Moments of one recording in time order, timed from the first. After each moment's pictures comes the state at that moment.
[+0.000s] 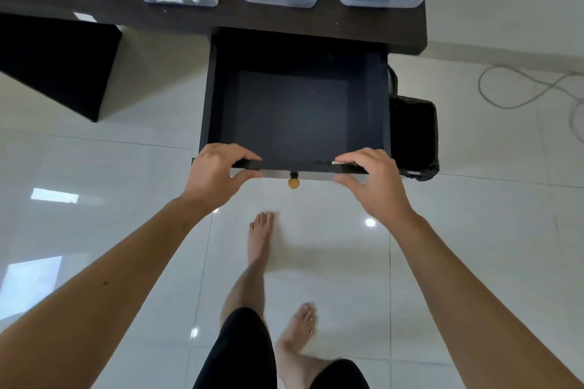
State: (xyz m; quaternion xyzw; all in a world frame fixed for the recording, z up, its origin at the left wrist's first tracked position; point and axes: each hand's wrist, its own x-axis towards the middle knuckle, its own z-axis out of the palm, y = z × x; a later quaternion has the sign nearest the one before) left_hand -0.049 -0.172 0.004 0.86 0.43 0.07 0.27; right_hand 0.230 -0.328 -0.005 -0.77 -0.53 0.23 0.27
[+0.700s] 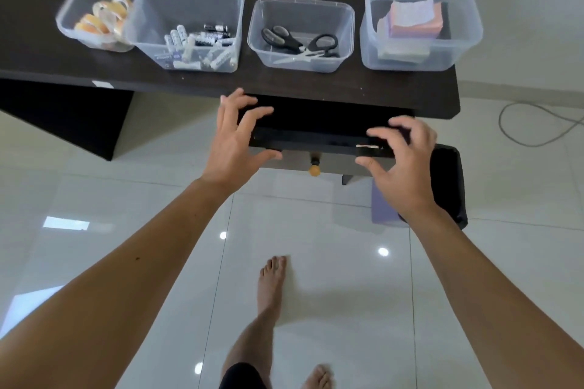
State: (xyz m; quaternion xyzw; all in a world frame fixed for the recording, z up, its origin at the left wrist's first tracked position) left_hand 0.016 -0.024 0.002 0.87 0.39 0.25 0.20; right_hand 0.289 -0.191 -0.008 -0.78 -0.54 0.03 0.33
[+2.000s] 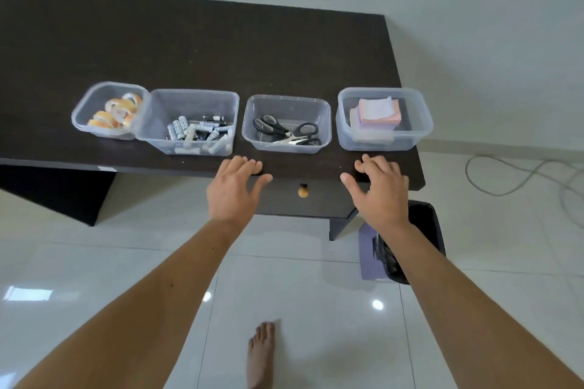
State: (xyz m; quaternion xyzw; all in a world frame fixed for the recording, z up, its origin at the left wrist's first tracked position) left_hand 0.058 0.018 0.017 0.82 0.48 0.30 0.13; right_hand 0.315 -0.117 0.026 -0.84 -0.48 -0.02 0.23
